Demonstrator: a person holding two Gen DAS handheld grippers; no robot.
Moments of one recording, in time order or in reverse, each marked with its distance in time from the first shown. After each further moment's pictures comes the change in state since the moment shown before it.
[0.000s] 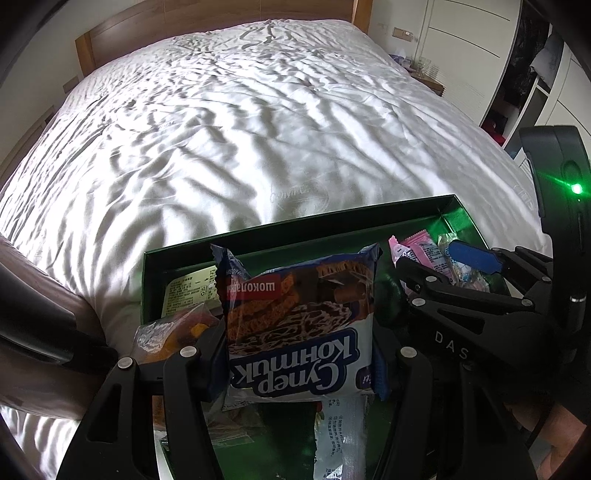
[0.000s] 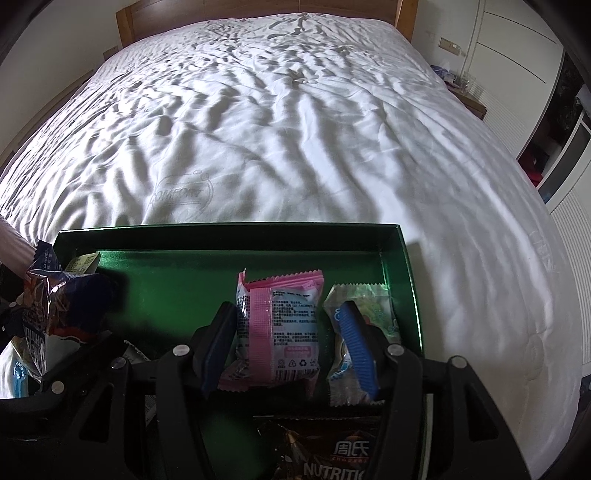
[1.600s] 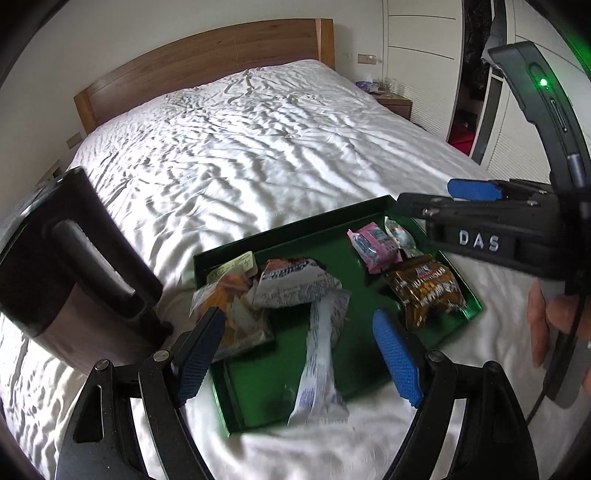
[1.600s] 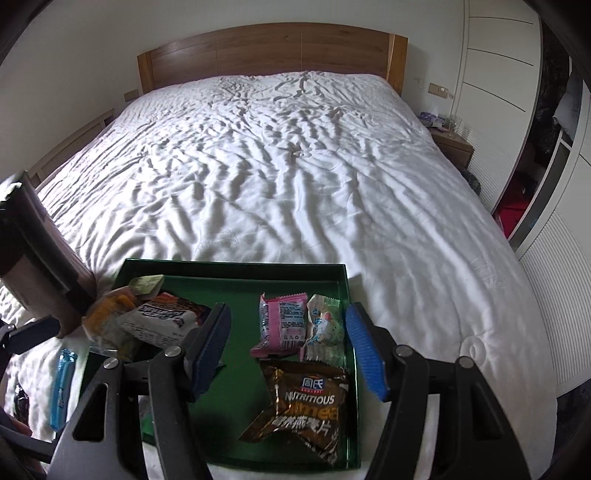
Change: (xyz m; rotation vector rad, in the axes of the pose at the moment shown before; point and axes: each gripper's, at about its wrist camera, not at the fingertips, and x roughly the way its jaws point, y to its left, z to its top) left arm -0.130 -0.012 -0.063 0.134 -0.156 0.010; right arm -0.146 -0.010 -0.028 -0.009 -0.236 0.030
